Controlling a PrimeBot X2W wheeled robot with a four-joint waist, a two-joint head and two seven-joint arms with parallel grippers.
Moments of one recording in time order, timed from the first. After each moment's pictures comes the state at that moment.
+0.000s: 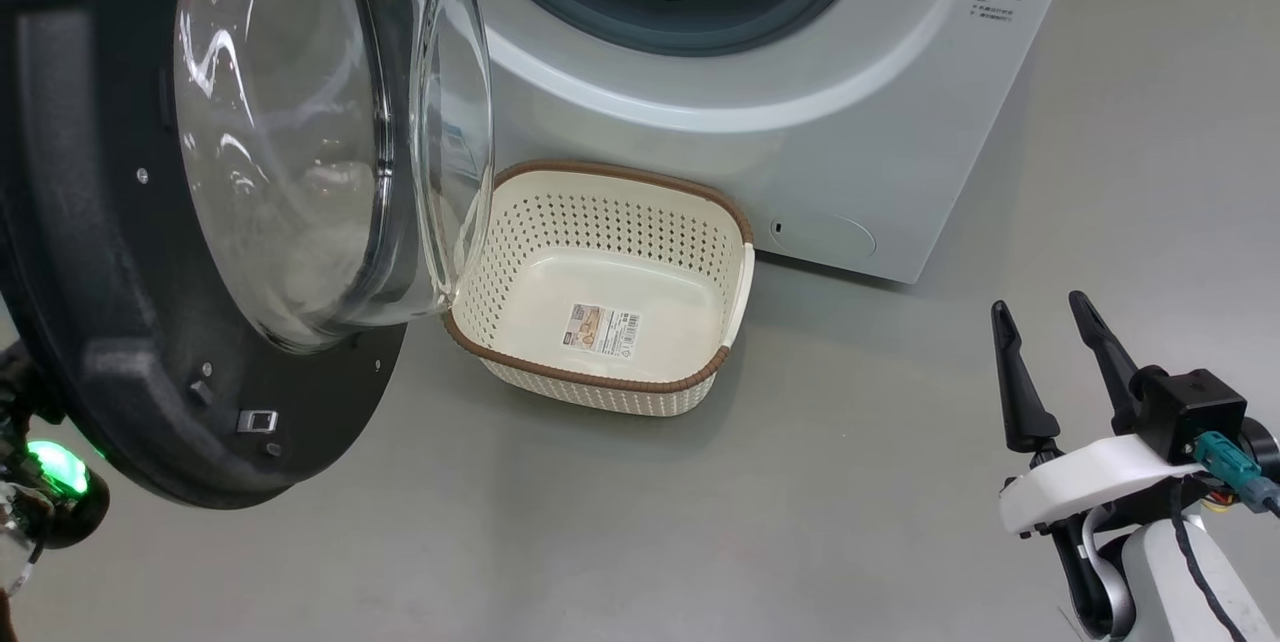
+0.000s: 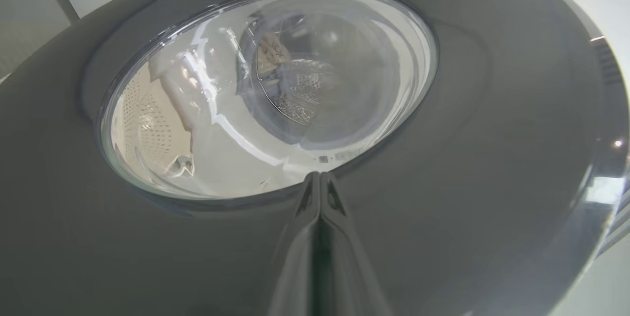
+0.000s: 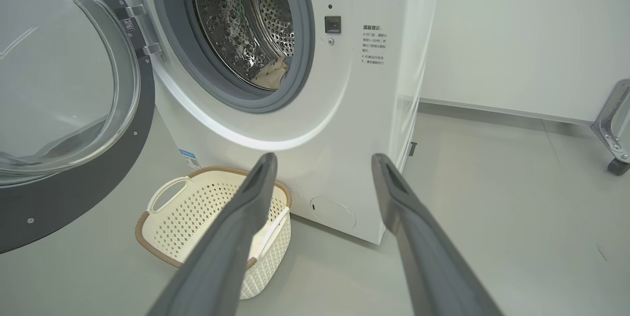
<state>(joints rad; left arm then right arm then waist) -0.36 0.20 0.48 0.37 -1.66 -0.08 1.01 -0.11 -0.14 0.12 0.23 0.21 0.12 -0.23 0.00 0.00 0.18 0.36</state>
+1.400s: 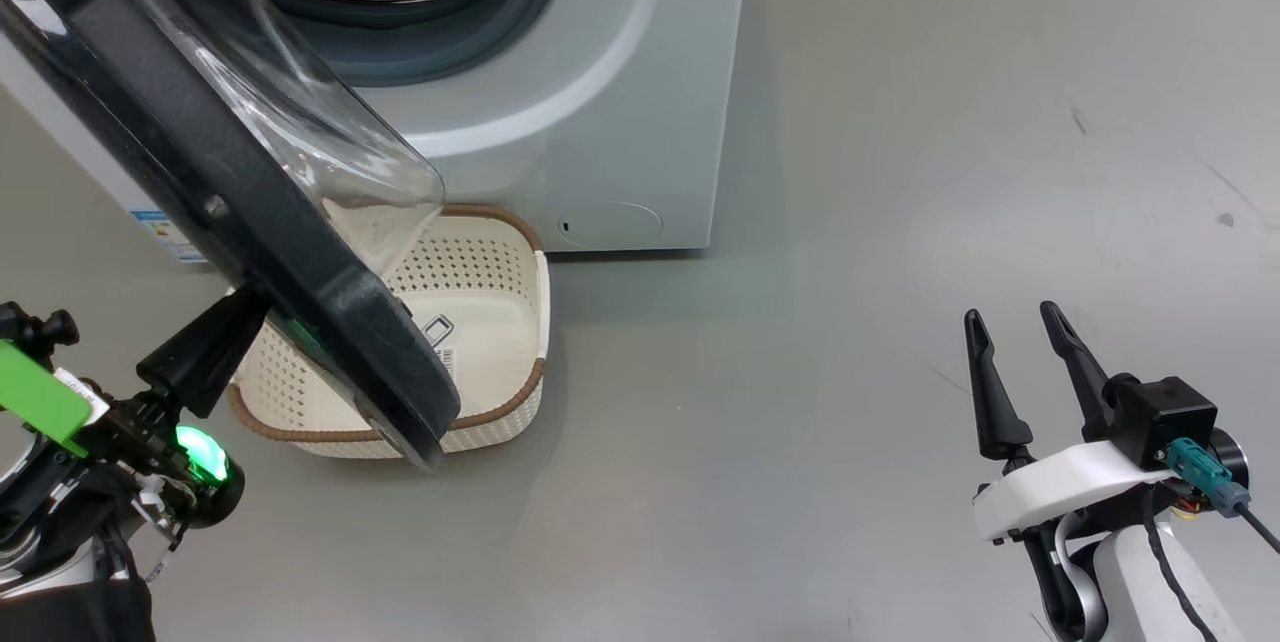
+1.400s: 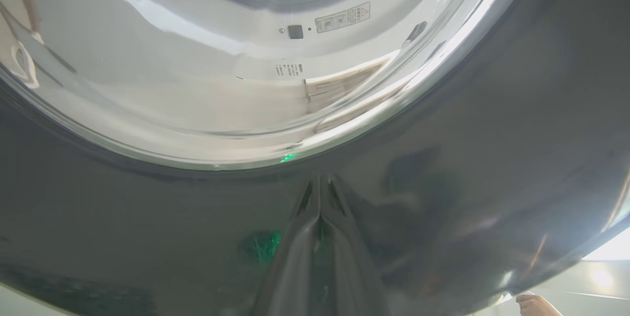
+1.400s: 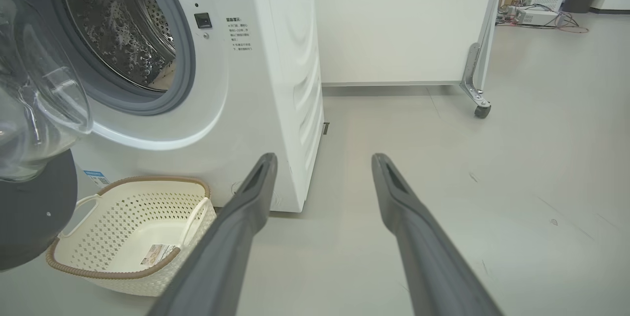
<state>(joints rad) -0.30 0.05 0.35 0.22 -1.66 -0.10 1.00 -0.12 -0.10 0.14 0.26 0.22 0.11 -0.24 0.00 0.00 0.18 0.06</state>
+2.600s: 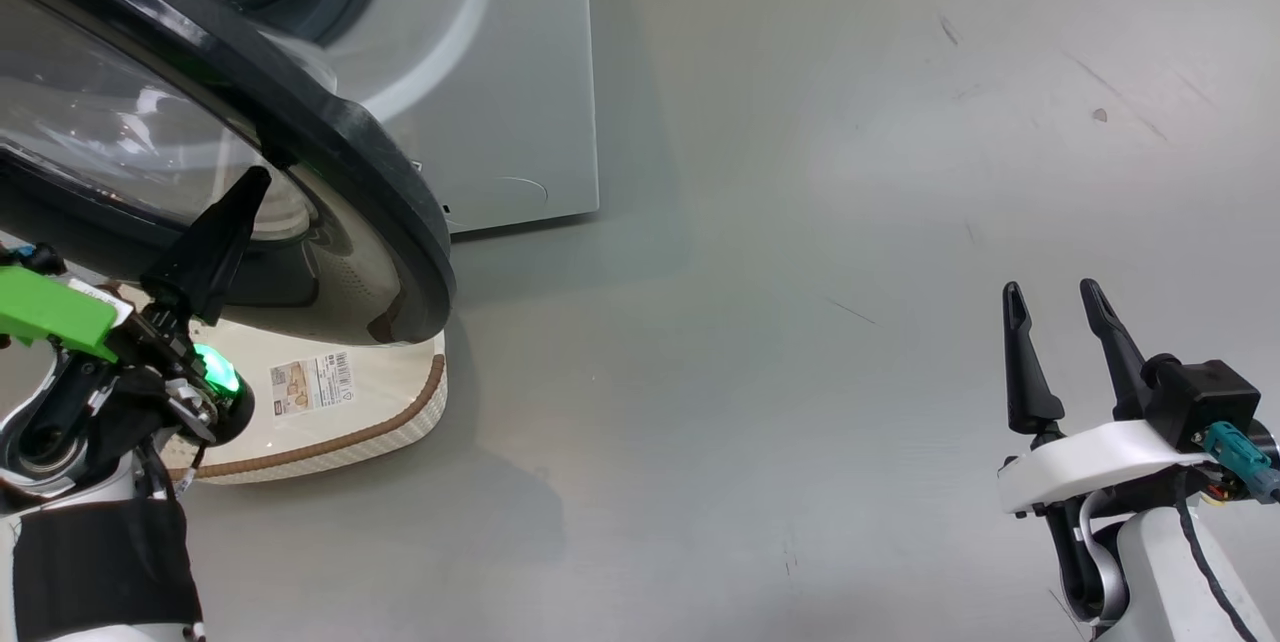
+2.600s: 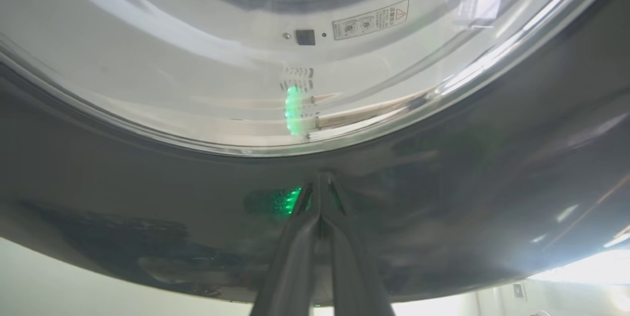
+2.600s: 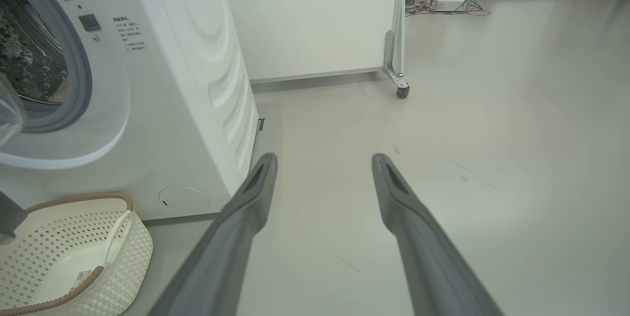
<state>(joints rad) -0.45 0.02 0.32 0.31 -1.58 -0.12 0.75 -0.14 -0.10 0.09 0.26 0.24 0.09 -0.25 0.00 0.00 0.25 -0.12</state>
